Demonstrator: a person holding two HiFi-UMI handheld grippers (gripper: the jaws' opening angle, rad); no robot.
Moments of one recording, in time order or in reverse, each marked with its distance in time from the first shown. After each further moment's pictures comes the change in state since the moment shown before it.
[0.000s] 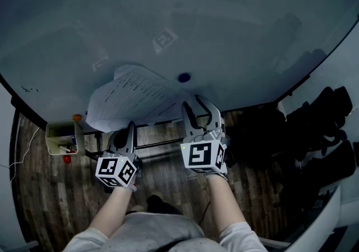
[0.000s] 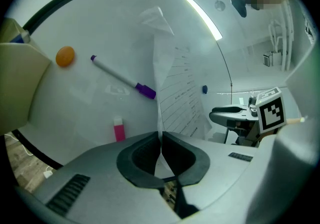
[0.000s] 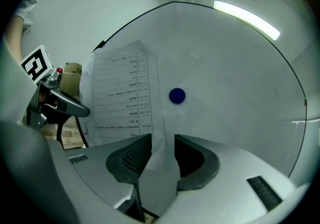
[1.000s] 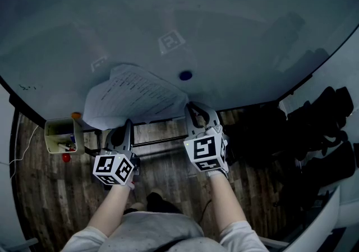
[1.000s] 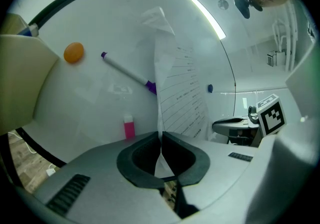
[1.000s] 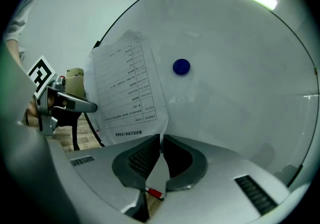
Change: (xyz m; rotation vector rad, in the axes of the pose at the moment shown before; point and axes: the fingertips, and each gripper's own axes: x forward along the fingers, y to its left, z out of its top) left arm 0.003 0.004 0.001 -0.008 0.008 0.033; right arm 0.006 0.011 -0.038 0.151 0.101 0.137
